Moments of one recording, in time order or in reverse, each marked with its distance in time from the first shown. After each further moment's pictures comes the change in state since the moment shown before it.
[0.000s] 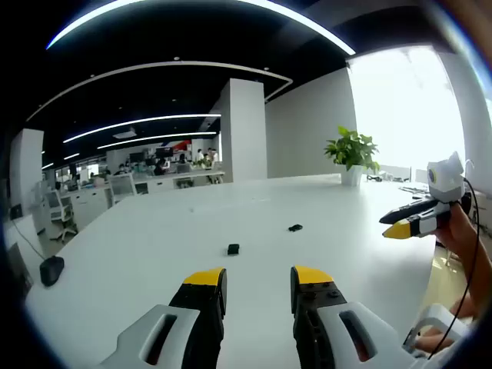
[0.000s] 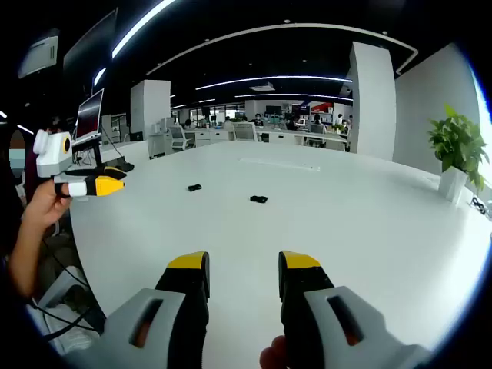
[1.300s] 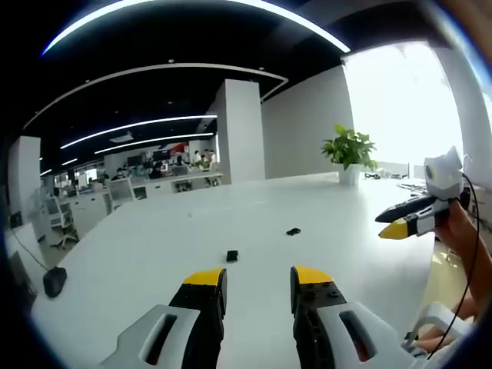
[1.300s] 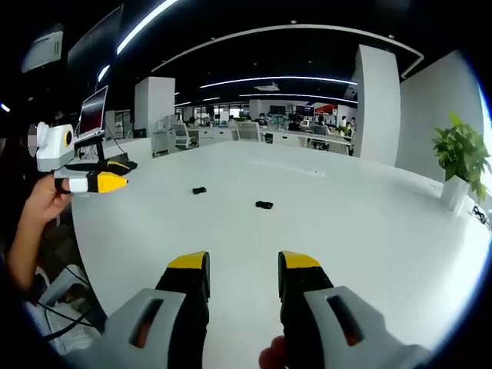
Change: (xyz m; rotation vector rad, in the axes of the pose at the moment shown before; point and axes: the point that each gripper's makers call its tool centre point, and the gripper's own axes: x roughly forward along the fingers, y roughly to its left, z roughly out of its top) left arm -0.009 -0.014 0.011 0.028 0.003 -0.008; right arm 0.003 0.002 0.013 -0.030 0.005 0.017
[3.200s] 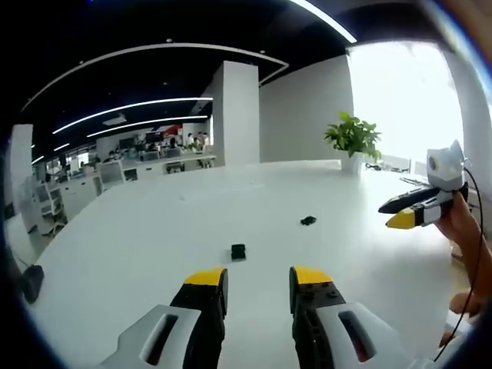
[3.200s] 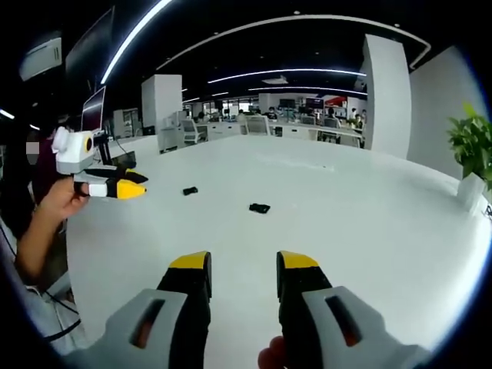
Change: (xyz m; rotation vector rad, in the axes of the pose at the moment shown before) left arm 0.079 0.040 -0.018 -0.037 0.098 -0.047; right arm 0.049 -0.023 -0.001 0.022 0.038 0.077
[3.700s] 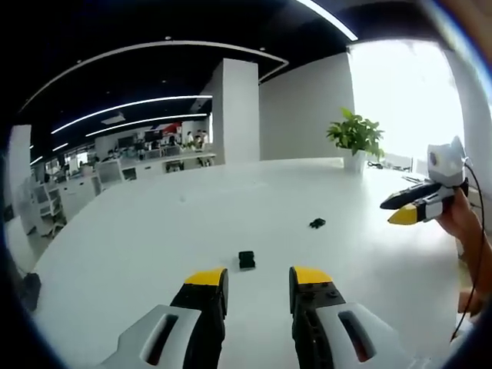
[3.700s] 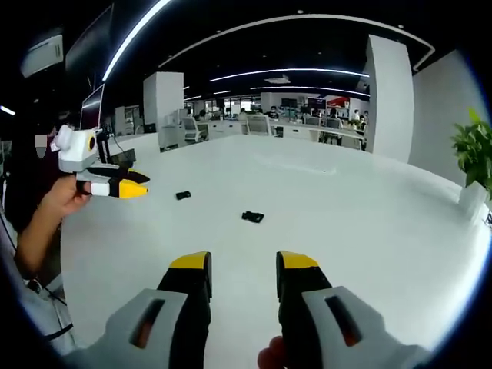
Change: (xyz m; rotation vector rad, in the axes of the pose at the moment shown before) left arm 0.014 0.008 0.006 0.008 0.015 -0.006; right arm 0.011 -0.011 0.014 -0.027 0.003 -0.001
